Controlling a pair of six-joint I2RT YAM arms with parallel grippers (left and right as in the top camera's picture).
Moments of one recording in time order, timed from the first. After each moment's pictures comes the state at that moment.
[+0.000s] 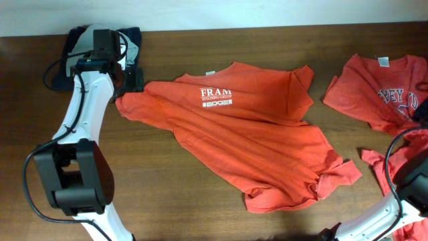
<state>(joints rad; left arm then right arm) 0.01 1.99 1.68 -0.81 -0.17 0.01 -0.75 2.08 1.81 -1.06 0.12 0.06</state>
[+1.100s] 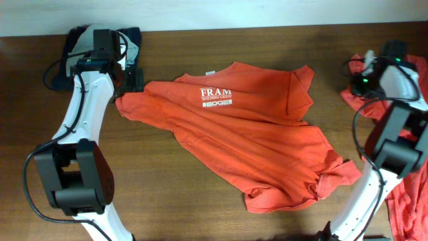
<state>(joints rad) 0.01 1.99 1.68 -0.81 -0.17 0.01 -0.44 2.36 1.88 -0.75 -0.02 -0.16</state>
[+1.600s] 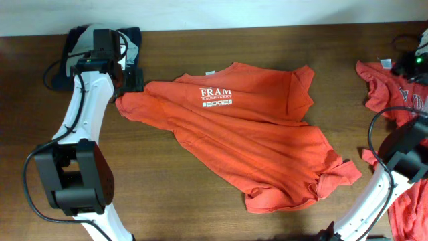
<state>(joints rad) 0.01 1.99 1.68 -0.81 -0.17 0.01 -0.58 2.40 2.48 -1.28 -0.18 -0.11</state>
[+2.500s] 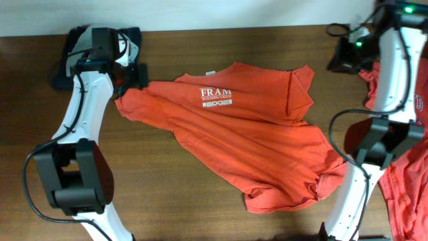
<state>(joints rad) 0.02 1.99 1.68 -0.70 0.07 0.02 -0.21 2.39 2.65 -1.69 -0.33 -0.02</state>
